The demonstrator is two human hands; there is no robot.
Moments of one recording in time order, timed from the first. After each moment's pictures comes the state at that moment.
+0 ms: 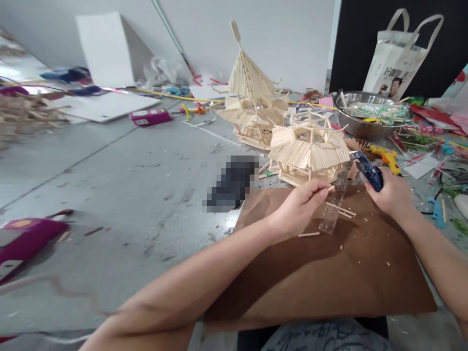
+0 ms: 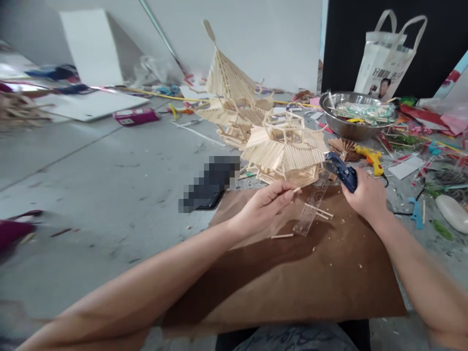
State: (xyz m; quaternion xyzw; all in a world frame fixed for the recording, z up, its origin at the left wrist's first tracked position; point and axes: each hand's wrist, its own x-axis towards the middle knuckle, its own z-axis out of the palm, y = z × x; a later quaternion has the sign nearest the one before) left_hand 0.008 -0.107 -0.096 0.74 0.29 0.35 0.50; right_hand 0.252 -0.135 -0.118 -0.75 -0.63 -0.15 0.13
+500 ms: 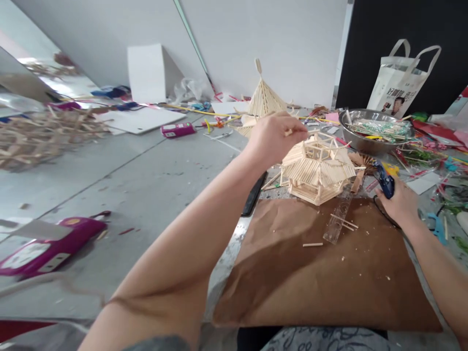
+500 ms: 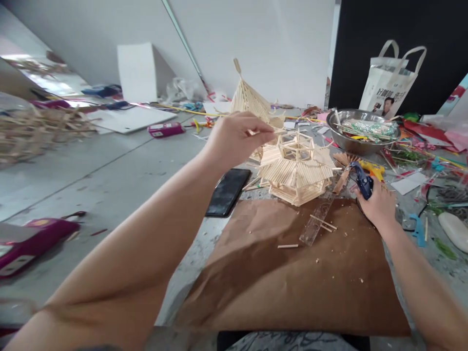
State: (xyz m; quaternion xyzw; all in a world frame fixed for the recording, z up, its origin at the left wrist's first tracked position) left_hand -0.021 -0.017 0.007 0.81 0.40 0.42 0.08; right_hand 0.281 -0.121 -0.128 -0.81 -0.56 -0.13 0.13
